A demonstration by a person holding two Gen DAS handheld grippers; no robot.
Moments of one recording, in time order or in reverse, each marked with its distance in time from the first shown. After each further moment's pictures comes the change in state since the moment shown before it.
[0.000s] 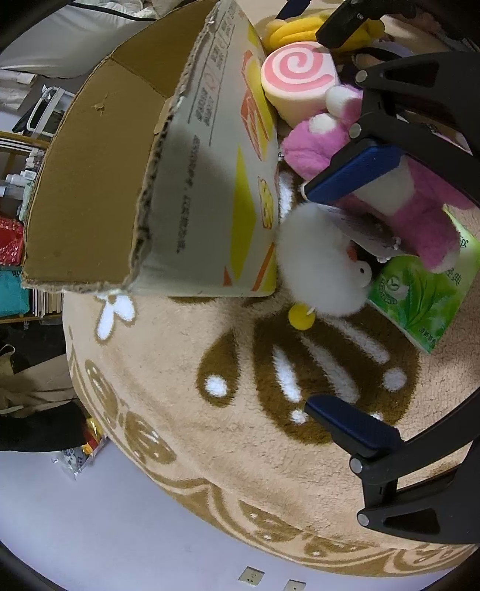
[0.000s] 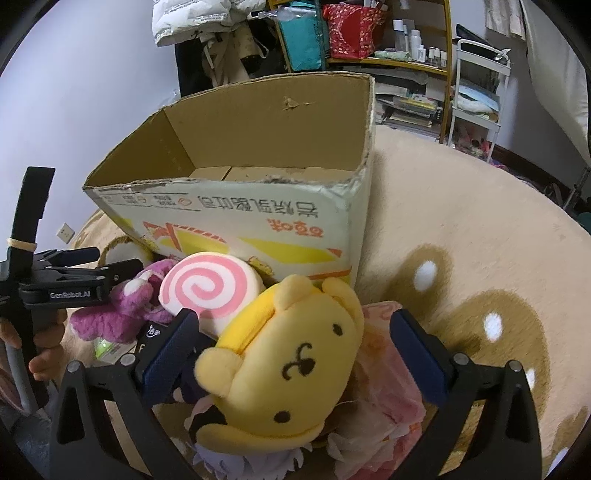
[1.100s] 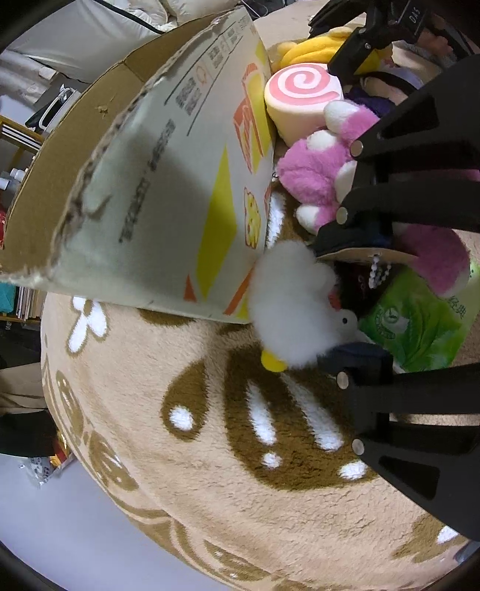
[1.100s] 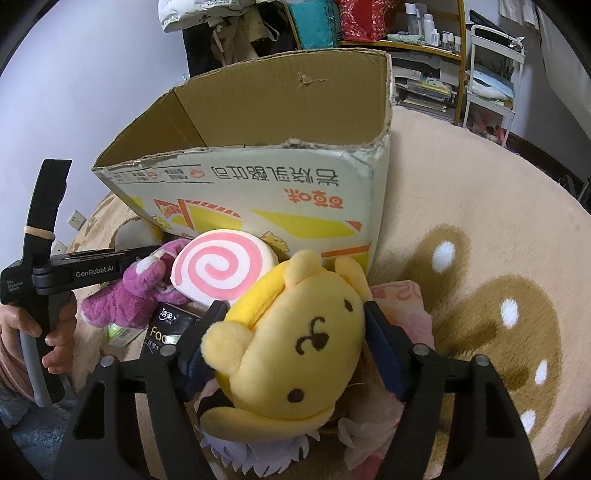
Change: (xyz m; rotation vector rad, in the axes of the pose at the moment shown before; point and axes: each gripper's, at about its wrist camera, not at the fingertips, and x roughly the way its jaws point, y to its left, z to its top) left arm 0.020 0.007 -0.009 -0.099 0.046 -0.151; right arm 0.006 0.001 -0.004 -0.007 0.071 0.056
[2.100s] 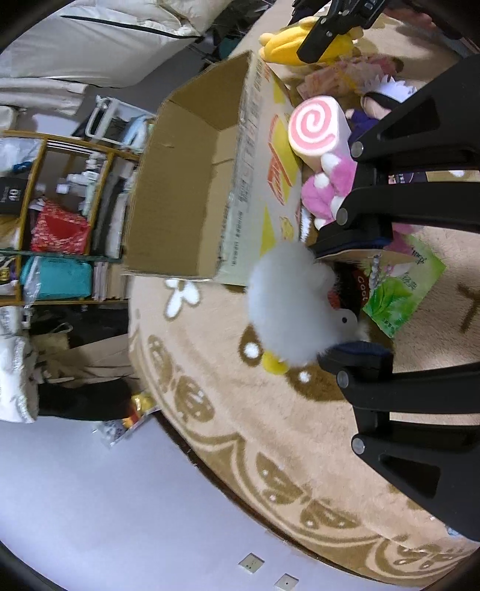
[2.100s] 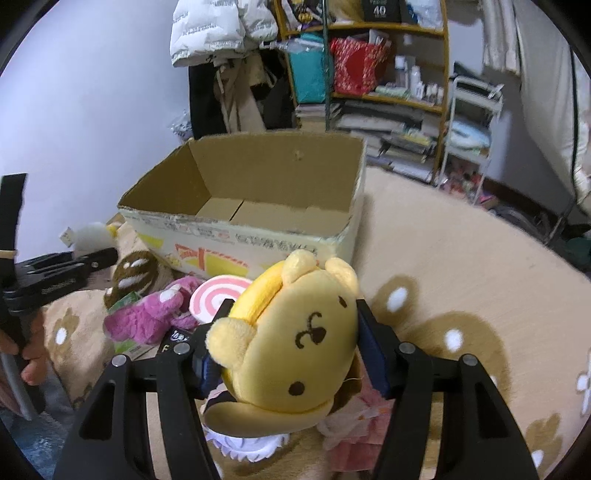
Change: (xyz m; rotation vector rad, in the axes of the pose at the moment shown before) left arm -0.113 -0.007 -0.019 0.034 -0.305 0.132; right arm -0.059 0.015 0.001 -0.050 -0.191 -0.102
